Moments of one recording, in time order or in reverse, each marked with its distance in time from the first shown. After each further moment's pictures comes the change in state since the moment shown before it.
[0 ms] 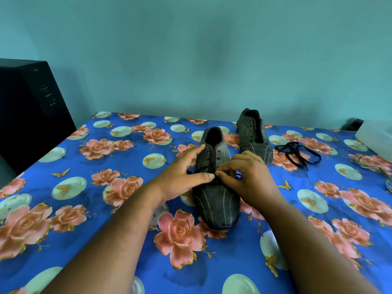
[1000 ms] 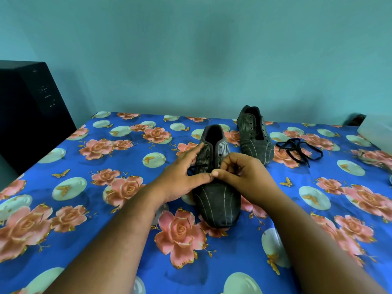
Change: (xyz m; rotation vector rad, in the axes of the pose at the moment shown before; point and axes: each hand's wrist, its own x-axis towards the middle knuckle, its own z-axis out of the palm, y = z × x) left_hand 0.006 -0.013 0.001 0.158 0.024 0.019; right_hand 0.000 -0.015 -0.008 0.376 -0.163 0.319
